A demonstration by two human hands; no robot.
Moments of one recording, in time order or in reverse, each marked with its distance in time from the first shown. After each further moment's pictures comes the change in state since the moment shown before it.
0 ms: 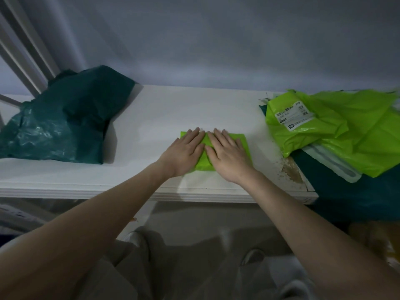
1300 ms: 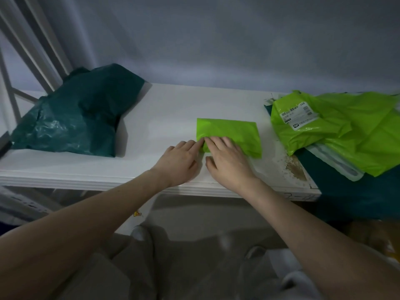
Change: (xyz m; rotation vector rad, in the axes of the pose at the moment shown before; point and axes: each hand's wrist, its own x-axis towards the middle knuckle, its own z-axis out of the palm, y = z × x) left_hand -0.045 -0.002 -0.007 0.368 0.052 0.104; right_hand -0.029 -0.032 -0.003 -0.171 0.168 -0.187
